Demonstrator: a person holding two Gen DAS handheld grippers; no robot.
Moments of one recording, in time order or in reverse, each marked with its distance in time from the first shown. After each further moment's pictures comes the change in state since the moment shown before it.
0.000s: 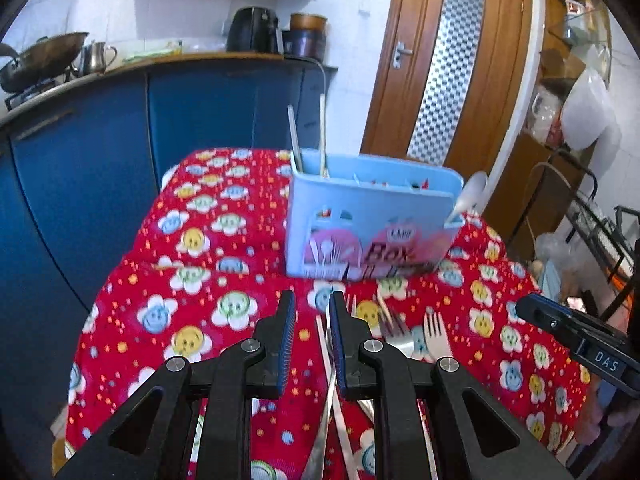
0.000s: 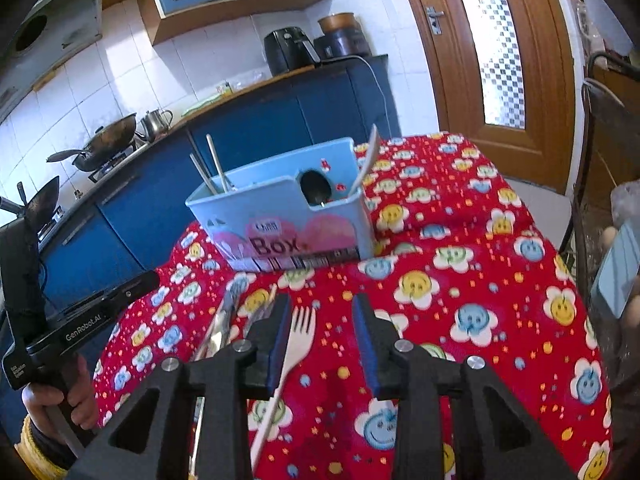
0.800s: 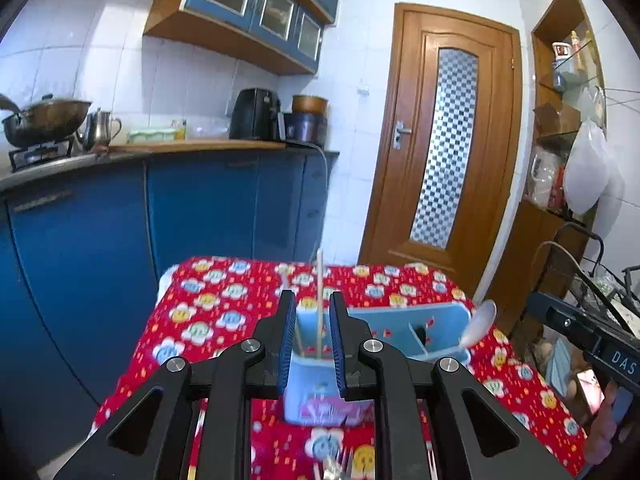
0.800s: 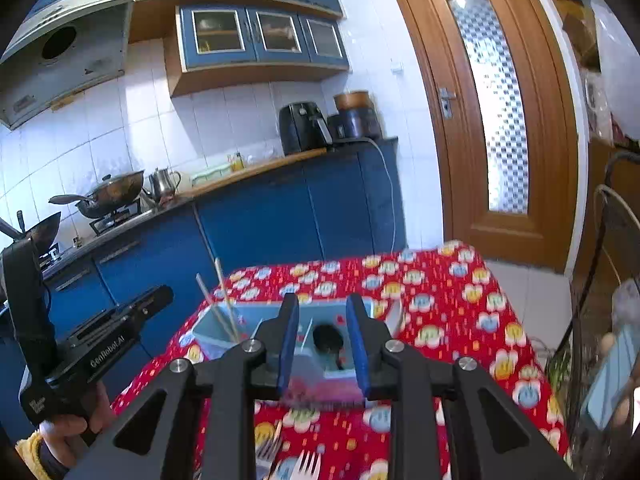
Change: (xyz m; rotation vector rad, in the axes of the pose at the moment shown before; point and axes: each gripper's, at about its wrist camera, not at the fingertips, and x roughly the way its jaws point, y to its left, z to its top) left arm 0.000 -0.003 0.078 0.000 -0.314 0.010; right arm -0.003 0.025 0.087 -0.085 -0.273 -0.019
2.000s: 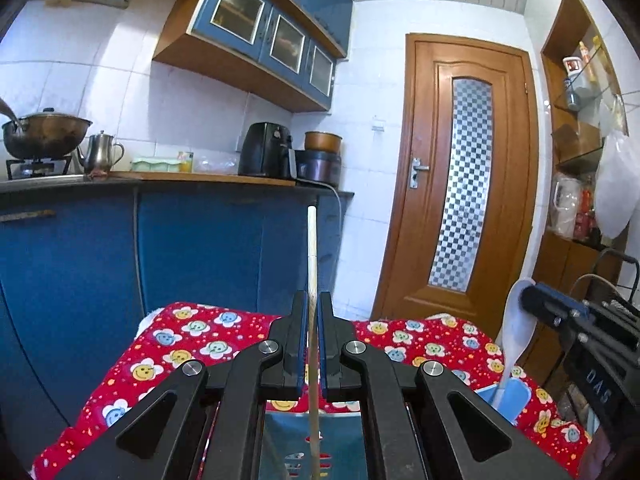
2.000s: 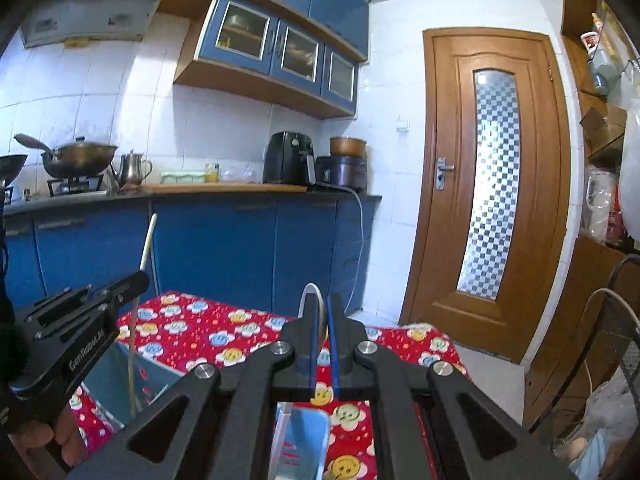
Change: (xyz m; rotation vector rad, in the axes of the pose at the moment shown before) left arm 0.094 -0.014 0.010 -0.013 -0.187 0.063; right arm 0.087 0.005 0.020 -0.267 -0.174 -0.166
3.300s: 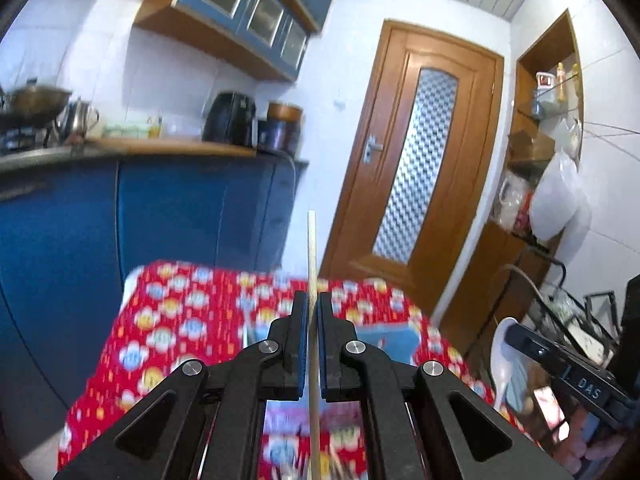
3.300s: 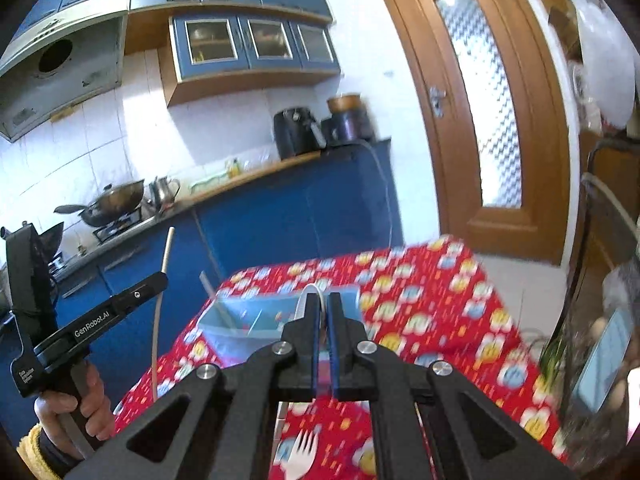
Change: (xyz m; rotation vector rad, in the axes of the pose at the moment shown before) left arm -0.096 0.013 0.032 -0.062 0.129 -0.198; right arm -0.114 -0.031 -0.005 0.289 0.131 0.145
